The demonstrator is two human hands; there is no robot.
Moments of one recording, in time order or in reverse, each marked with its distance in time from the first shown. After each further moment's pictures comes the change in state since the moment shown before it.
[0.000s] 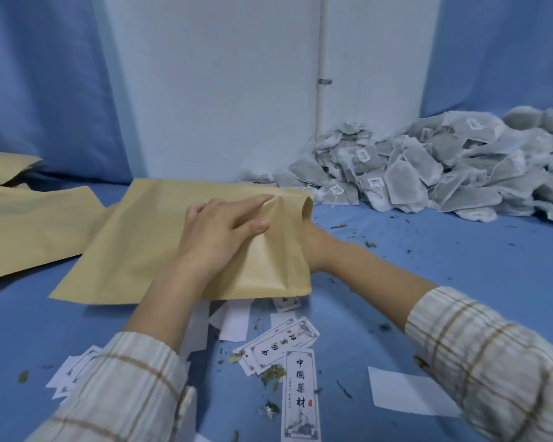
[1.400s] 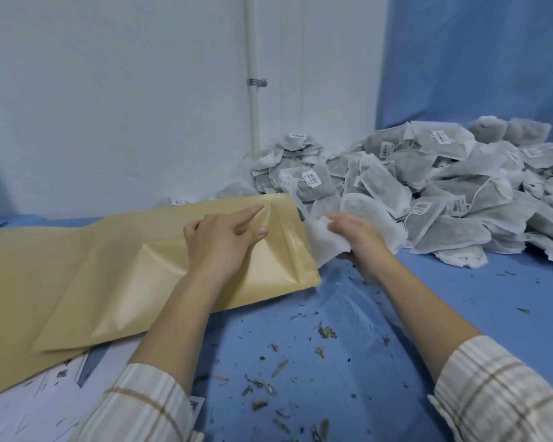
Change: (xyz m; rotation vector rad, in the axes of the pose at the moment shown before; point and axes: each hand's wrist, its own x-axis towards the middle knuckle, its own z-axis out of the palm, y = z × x) left_hand 0.193 0.006 0.196 -0.119 0.025 -0.124; right_hand 0.064 0.254 -0.077 0.974 0.593 0.351
